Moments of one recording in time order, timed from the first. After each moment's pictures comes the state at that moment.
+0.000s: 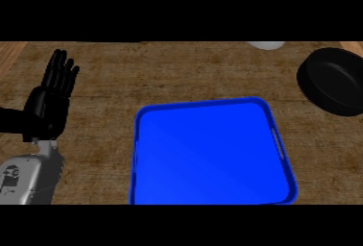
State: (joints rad) left arm -0.29 0.22 0.07 -1.55 0.16 0.12 0.06; right arm -0.57 -0.71 -0.52 -1.10 0.68 0.17 -0.41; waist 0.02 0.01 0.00
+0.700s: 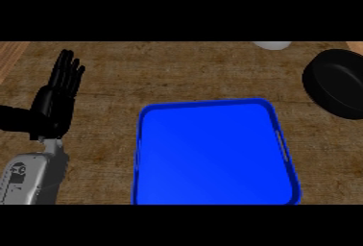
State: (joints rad) left arm -0.31 0.21 0.07 -1.52 0.15 0.10 0.04; right arm -0.79 -0.77 -0.44 -0.45 0.81 0.02 -0.60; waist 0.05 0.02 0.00
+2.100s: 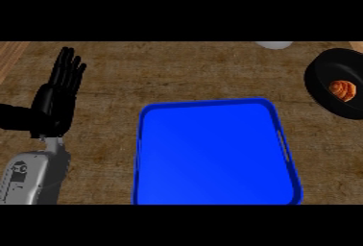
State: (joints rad) left arm -0.32 0.20 0.07 -1.53 0.14 0.10 0.05; right arm -0.93 -0.93 -0.75 -0.13 0.48 0.40 -0.66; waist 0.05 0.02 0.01
